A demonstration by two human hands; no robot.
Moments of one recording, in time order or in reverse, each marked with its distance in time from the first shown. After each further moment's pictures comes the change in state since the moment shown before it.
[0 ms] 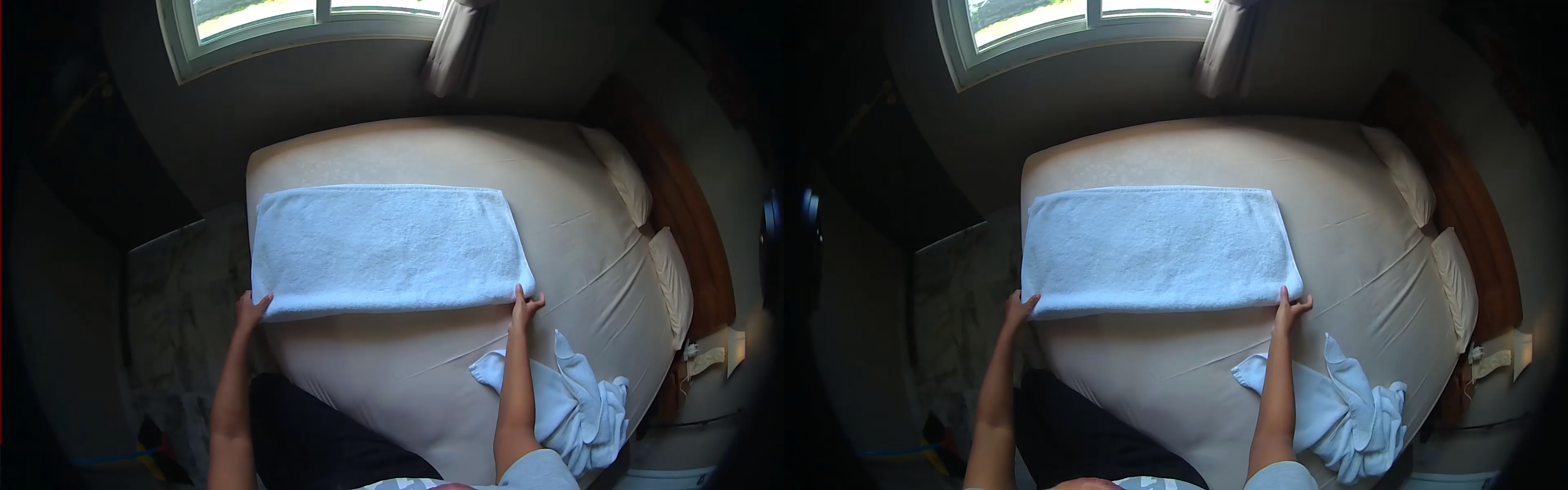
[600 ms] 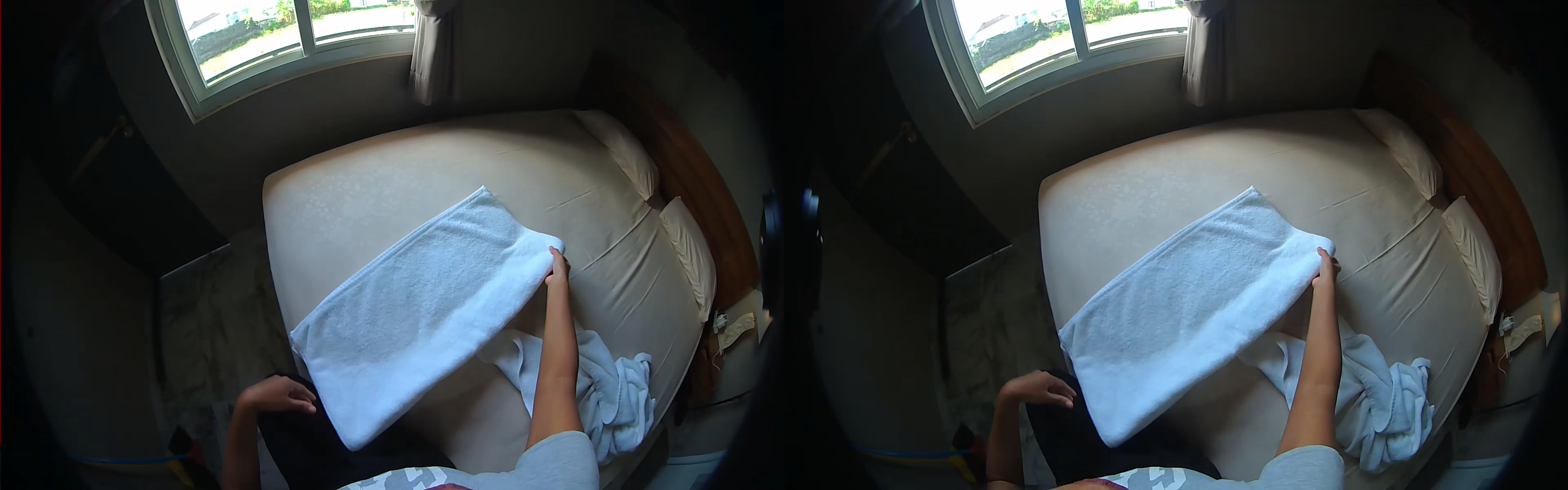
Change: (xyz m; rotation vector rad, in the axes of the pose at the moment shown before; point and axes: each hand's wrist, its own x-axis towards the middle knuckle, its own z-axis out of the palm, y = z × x) left_hand -0.202 0.134 -0.138 0.191 -1.107 0.330; right_hand 0.121 -0.022 -0.023 0.360 -0.065 0.523
